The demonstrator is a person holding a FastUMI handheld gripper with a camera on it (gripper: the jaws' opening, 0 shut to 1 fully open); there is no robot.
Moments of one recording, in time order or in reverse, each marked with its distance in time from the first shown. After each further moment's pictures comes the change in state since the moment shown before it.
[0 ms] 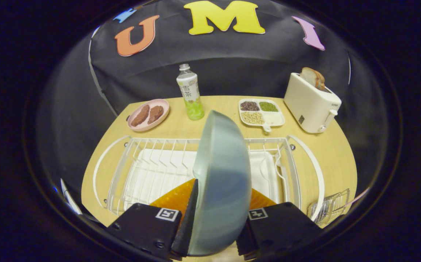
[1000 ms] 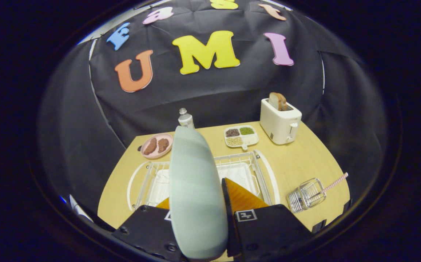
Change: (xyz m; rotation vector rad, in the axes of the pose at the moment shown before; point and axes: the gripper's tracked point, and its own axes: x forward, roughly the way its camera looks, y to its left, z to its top) arm -0.152 -0.025 -0.031 0.114 -0.285 0.083
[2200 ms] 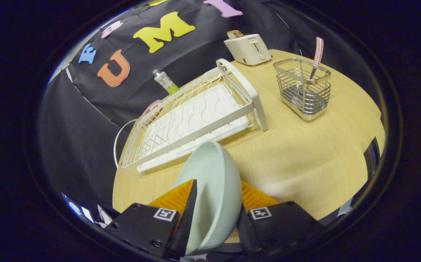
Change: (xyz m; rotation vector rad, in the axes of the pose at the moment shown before) arm 0.044 -0.069 -0.209 0.321 0.284 0.144
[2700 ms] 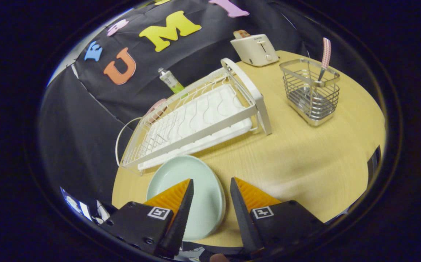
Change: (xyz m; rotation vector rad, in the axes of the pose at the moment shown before) arm -0.008 -0.002 0.016 -0.100 -0.065 0.030
